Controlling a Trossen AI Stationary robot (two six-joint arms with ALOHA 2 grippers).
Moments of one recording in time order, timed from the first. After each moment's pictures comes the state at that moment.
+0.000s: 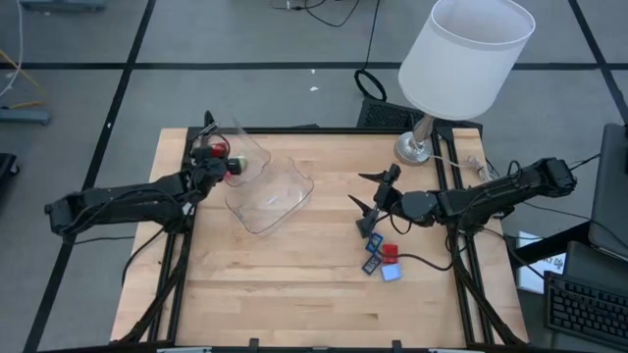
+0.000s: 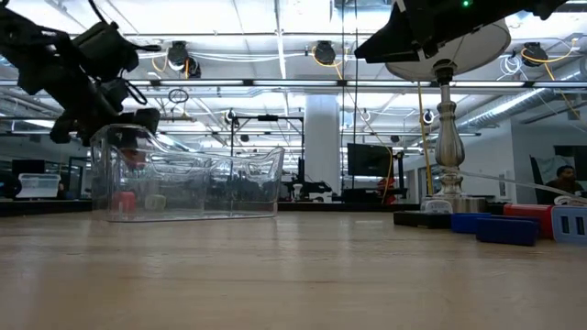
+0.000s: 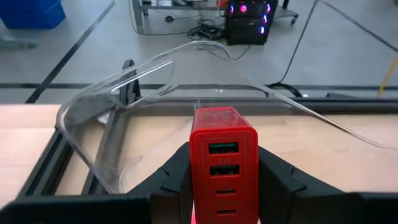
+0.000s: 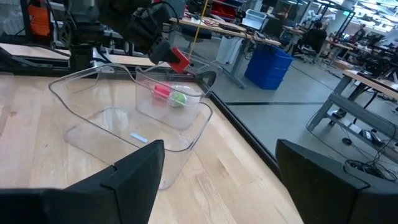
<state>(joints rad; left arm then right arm) 0.46 0.80 0.27 -0.14 -0.86 -0.66 0.20 1.14 0.65 0.26 0.70 -0.09</state>
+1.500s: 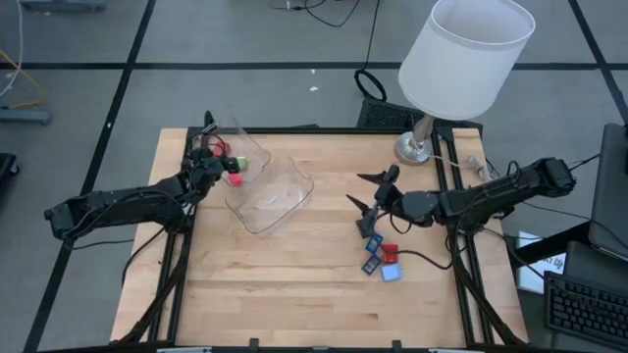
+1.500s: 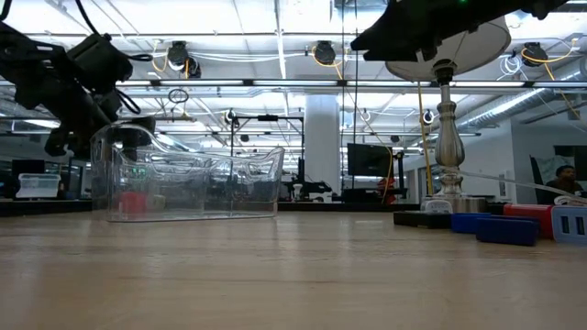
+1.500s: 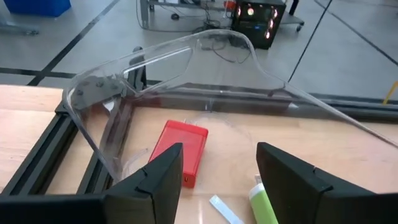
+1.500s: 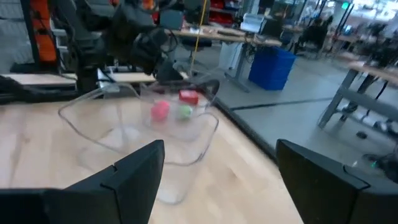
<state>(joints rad) 0.54 0.80 0.19 -0.01 -0.80 -0.66 0.21 1.15 0.65 0.31 0.70 0.00</state>
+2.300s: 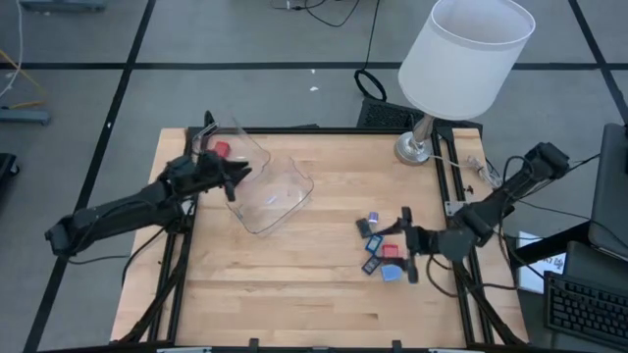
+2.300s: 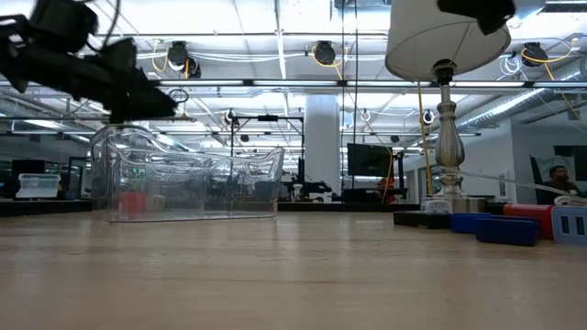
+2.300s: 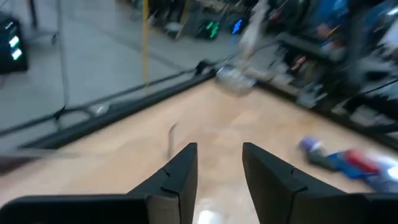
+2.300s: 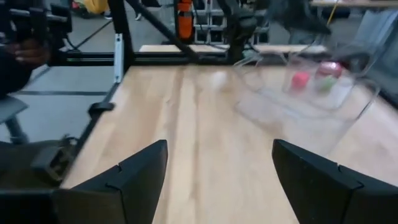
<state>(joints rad) 0.54 0.47 0.19 0.13 0.10 -0.25 0.66 0.97 0.65 -0.04 0.60 0.28</state>
